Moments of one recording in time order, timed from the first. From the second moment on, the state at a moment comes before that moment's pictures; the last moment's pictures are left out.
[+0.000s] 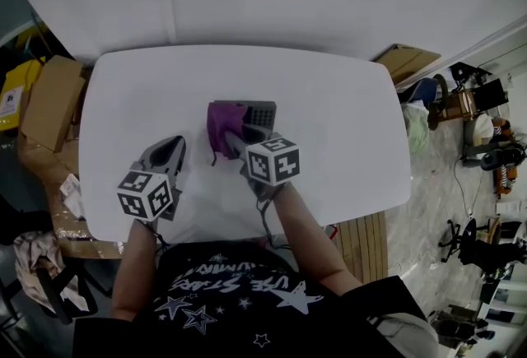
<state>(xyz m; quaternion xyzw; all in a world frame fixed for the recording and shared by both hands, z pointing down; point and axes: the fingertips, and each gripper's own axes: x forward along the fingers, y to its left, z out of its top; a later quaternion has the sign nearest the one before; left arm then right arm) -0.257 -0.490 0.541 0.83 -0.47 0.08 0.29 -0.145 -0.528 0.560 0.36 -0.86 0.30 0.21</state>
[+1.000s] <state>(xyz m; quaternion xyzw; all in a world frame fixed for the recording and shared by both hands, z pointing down) -0.222 -0.494 0.531 0.84 -0.46 0.08 0.28 -0.074 -0.531 0.563 0.40 -0.84 0.31 0.20</state>
